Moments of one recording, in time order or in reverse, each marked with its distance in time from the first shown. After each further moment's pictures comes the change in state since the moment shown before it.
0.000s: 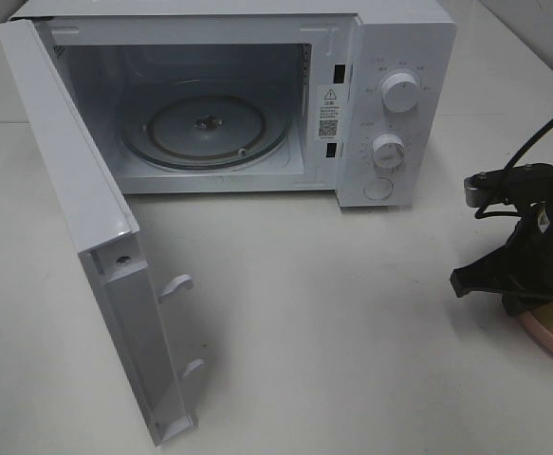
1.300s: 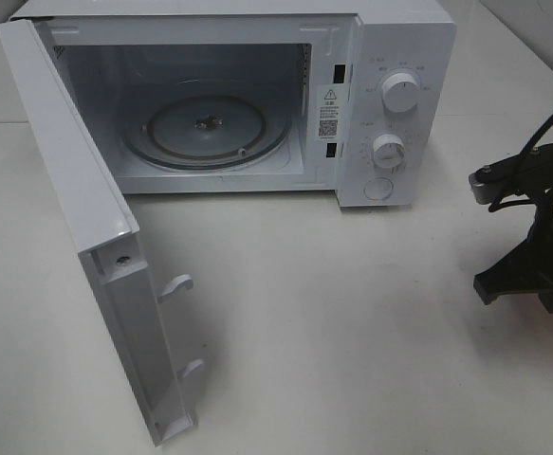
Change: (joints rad) left arm 0.000 0.000 0.000 0.000 0.000 0.000; right arm 0.114 -0.125 -0.025 -0.150 0.284 0.090
